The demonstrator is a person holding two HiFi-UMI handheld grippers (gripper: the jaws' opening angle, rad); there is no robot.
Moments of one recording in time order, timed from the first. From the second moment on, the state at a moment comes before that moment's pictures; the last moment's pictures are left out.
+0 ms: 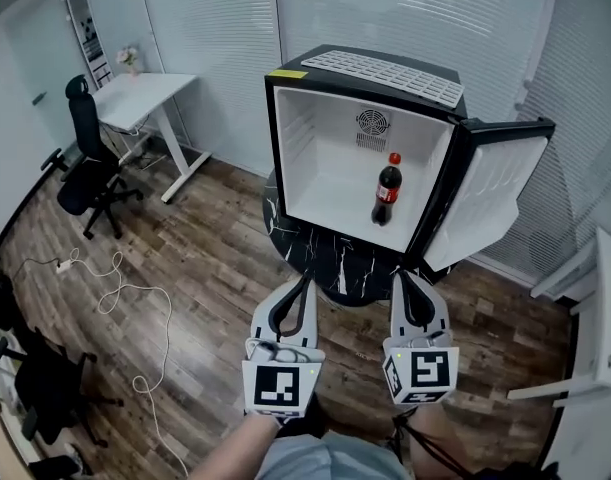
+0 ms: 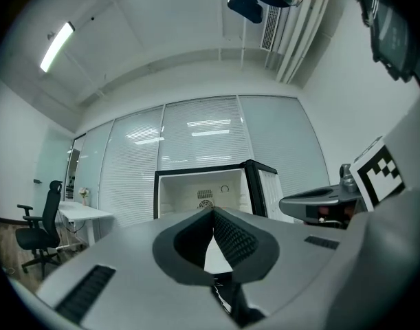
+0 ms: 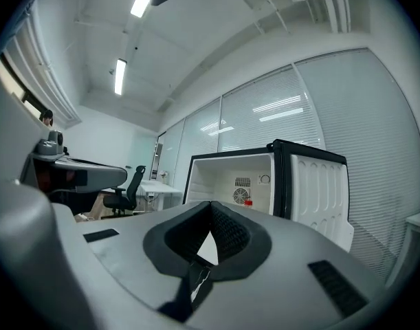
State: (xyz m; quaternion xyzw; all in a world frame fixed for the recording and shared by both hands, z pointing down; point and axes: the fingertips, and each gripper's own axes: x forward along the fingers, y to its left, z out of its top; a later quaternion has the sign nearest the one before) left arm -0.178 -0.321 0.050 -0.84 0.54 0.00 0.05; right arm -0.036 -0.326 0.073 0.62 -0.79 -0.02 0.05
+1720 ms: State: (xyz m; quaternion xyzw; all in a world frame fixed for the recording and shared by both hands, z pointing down) left arm -0.126 -0.574 0.077 -0.89 0.46 -0.02 0.04; right arm 0.008 -0.572 0.075 0.70 -0.71 -0.03 0.05
